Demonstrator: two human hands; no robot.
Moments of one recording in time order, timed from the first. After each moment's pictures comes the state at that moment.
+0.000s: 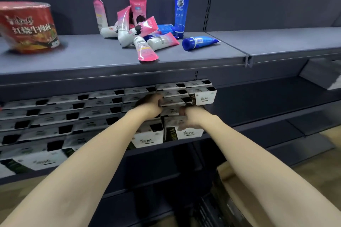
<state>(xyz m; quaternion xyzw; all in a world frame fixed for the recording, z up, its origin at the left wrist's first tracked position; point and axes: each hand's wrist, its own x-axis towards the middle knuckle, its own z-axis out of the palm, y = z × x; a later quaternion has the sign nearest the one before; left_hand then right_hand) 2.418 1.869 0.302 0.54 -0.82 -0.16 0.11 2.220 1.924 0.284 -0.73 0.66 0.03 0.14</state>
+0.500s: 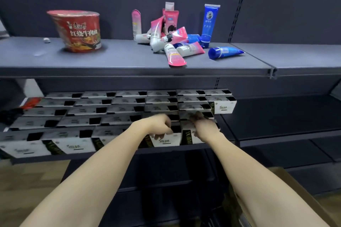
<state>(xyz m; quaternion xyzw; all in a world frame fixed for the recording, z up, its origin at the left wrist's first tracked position) 2.477 1.929 0.304 0.52 -0.79 -0.33 -0.02 2.250 1.925 0.237 -0.75 0.66 0.02 -0.02</state>
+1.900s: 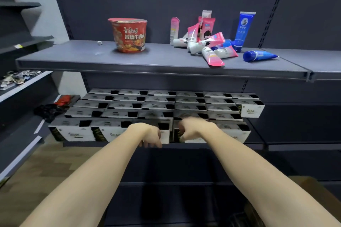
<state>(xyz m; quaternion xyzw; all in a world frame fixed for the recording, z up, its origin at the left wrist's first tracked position) 2.607 1.980 0.296 0.60 -0.72 -0.29 -0.19 2.410 1.962 0.299 -0.82 0.55 0.12 0.12</state>
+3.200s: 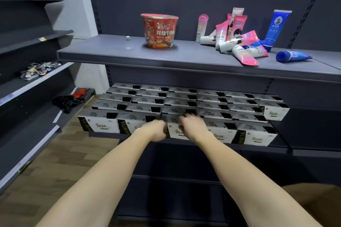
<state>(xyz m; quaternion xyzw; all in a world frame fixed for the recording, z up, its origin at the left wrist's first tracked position) 2.681 1.990 0.261 0.64 -0.74 -0.18 -0.02 2.503 1.965 0.251 -0.84 0.53 -0.05 -0.07</state>
